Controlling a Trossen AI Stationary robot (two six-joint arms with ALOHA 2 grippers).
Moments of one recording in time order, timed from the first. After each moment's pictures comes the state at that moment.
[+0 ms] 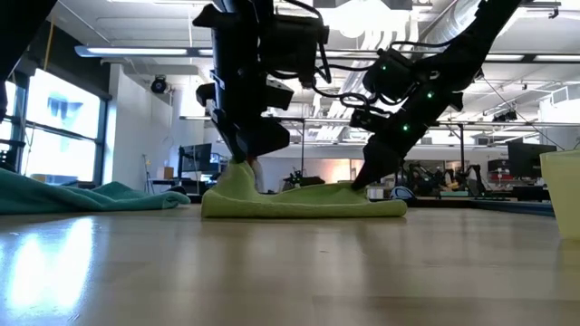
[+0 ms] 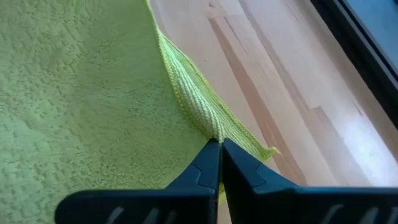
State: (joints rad) left arm 0.09 2.04 1.50 -1.12 -0.75 -0.71; right arm -0.35 1.60 0.69 0.11 0.16 -0.14
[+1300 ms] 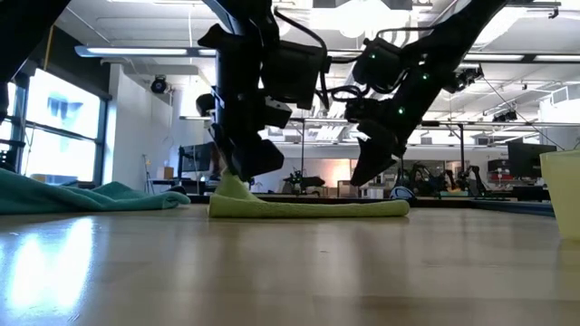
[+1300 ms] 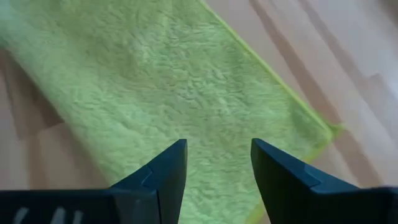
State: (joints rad) left arm 0.11 2.10 1.50 -1.16 -0.78 -0.73; right arm -0.29 1.59 0.81 -0.15 0.08 0.08
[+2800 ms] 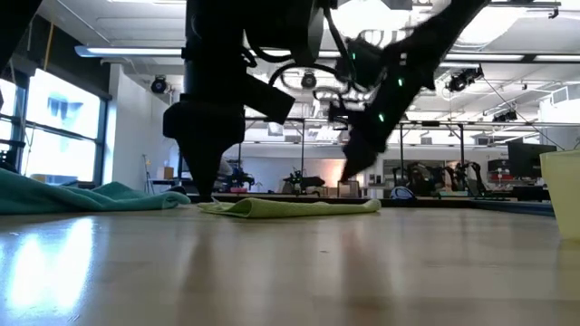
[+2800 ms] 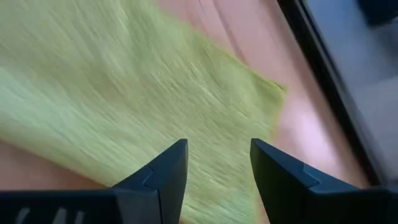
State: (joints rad) left arm -0.12 2.09 1.55 -1.19 -0.32 -0.50; right arm -0.27 1.70 0.94 -0.15 0.36 -0.11
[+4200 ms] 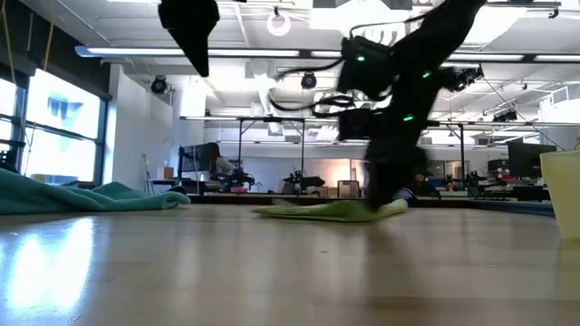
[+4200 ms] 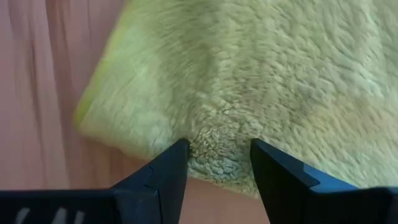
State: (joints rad) left arm -0.09 1.68 1.55 -1.43 -0.69 -0.50; right arm -0.06 1.74 0.92 -0.36 0.06 0.02
